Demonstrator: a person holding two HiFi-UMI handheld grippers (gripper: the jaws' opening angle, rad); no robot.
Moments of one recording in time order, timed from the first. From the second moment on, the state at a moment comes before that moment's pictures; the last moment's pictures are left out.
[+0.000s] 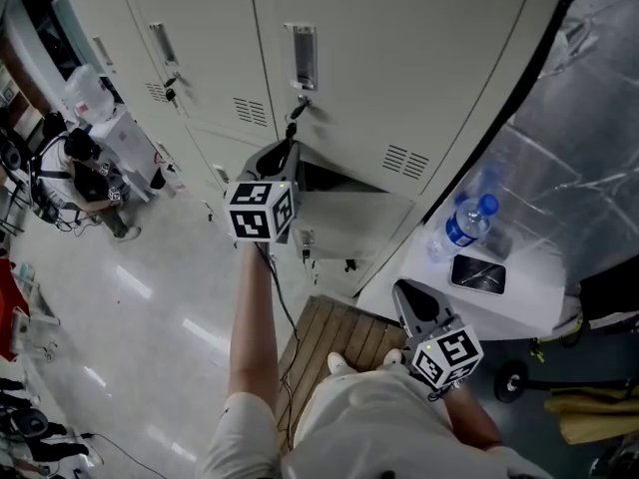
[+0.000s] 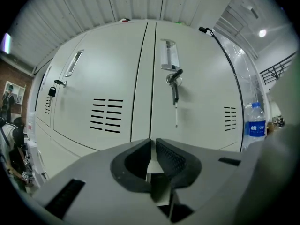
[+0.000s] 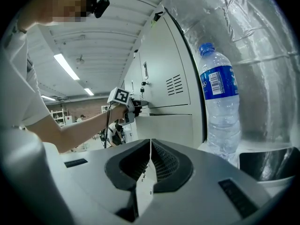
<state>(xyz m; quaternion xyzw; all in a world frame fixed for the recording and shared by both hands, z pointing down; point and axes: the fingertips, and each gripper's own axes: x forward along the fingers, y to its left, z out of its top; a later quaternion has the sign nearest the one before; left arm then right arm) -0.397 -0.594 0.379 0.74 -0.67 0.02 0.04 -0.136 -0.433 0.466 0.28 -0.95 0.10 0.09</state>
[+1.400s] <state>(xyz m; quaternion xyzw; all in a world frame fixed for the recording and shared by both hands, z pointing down) -0.300 -0.358 0.383 0.66 -0.74 -0.08 0.05 -0.114 -0.387 0.464 0.13 -0.98 0.11 0.07</state>
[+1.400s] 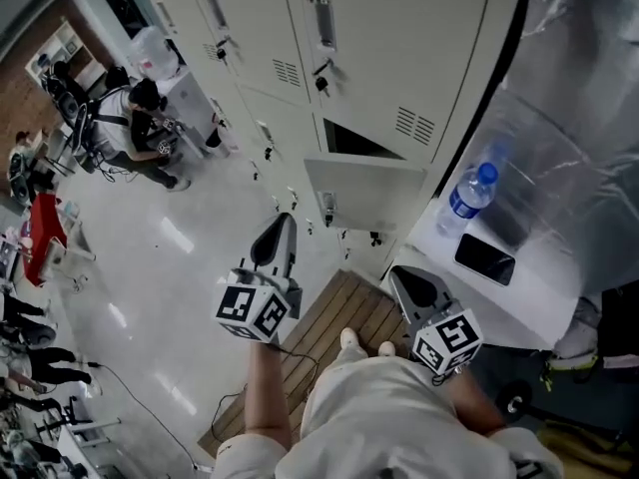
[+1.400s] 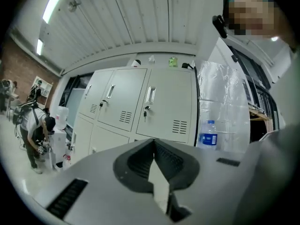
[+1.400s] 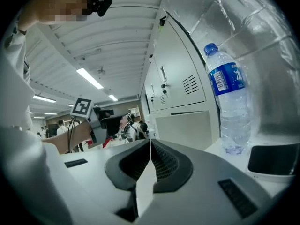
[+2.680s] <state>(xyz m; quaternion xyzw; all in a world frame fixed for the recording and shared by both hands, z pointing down) -0.189 -0.109 0.473 0.50 -0.86 -0.08 0.06 -0.151 -0.184 0.497 -0.11 -0.98 0.09 0.10</state>
